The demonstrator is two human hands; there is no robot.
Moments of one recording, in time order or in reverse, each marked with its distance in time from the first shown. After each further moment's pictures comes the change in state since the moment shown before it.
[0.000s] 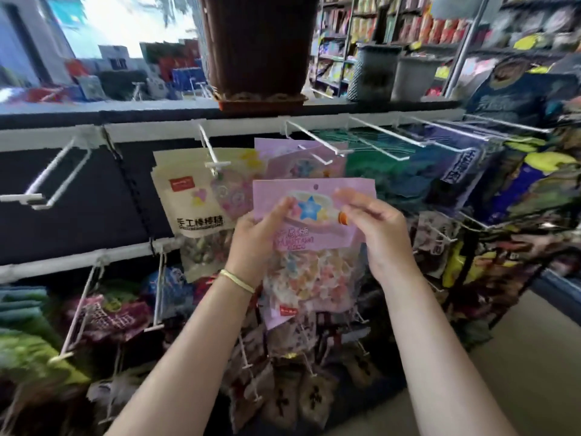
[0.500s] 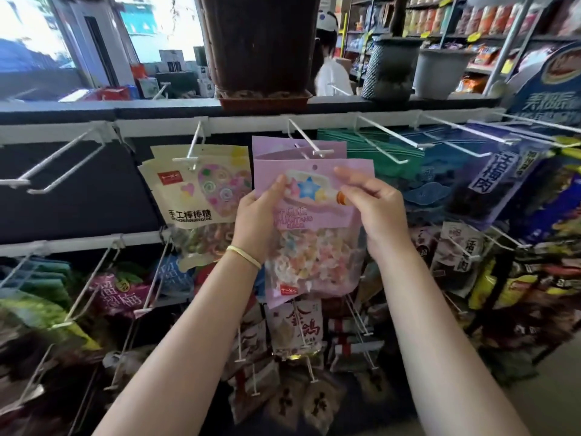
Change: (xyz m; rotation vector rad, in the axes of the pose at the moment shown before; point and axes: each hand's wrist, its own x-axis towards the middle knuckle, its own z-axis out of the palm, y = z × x) left_hand 0.025 -0.003 0.052 -0.096 0.127 0.004; right_hand 0.056 -0.004 -0.031 0.012 -0.103 0.027
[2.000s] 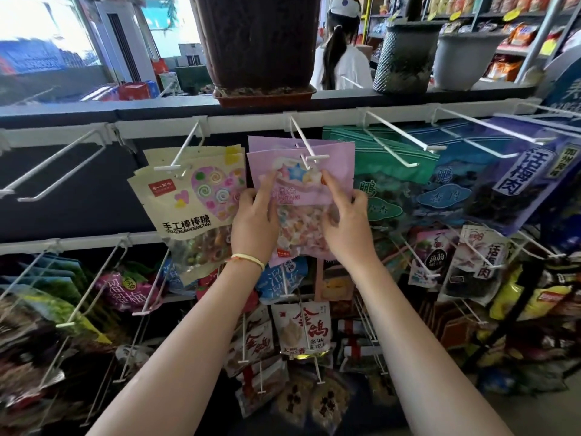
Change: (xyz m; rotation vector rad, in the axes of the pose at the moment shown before) left_hand 0.049 -0.061 -0.022 1.190 0.213 0.615; right_hand 0.036 0.081 0.008 -0.723 -0.140 -0.265
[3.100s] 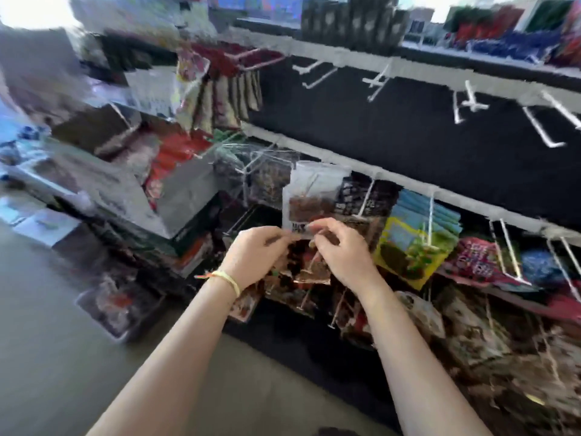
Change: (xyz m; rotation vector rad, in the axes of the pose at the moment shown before) left_hand -0.260 -0.482 -0.631 -0.132 -0.170 -0.719; right_hand -0.280 -0.548 0.509 0.359 -0.757 -0.074
